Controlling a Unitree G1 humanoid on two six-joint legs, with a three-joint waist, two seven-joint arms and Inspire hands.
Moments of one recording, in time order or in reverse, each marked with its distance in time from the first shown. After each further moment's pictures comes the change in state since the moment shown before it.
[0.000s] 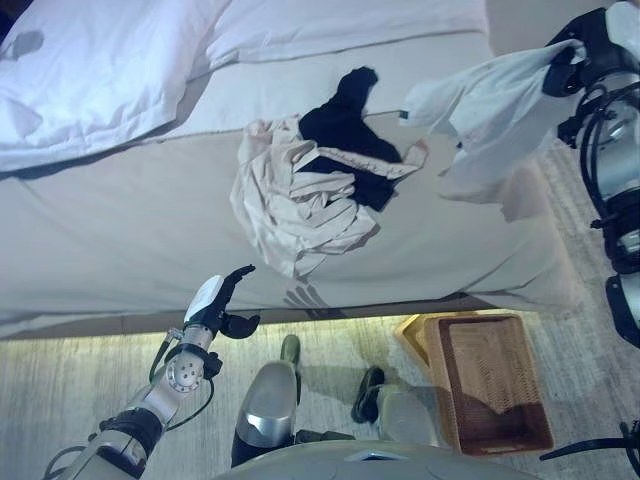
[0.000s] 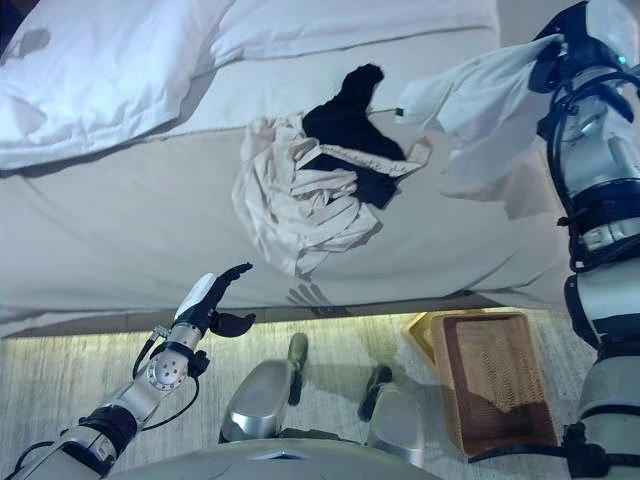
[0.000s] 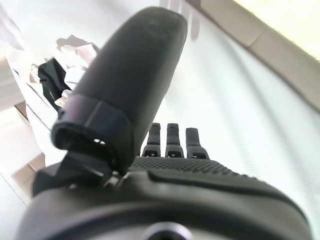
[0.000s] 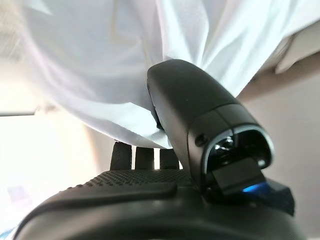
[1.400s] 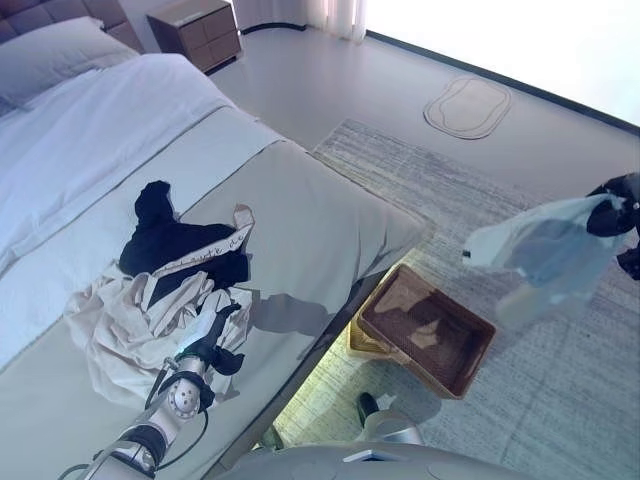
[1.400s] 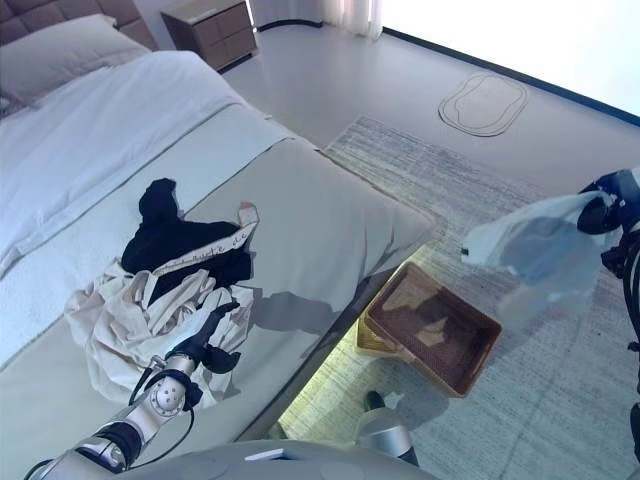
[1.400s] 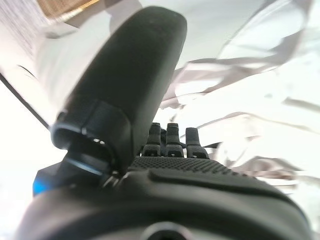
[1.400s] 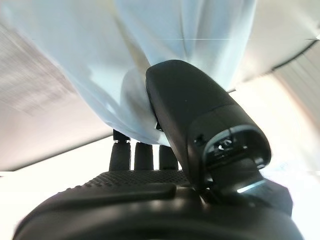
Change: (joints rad) left arm -0.008 -0.068 0.034 0.220 0.131 0.000 0.036; right arm 0.773 -0.151 -0.396 -0.199 0.057 -0.017 0.260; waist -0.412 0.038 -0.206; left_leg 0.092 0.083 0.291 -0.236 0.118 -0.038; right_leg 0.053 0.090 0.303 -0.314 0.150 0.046
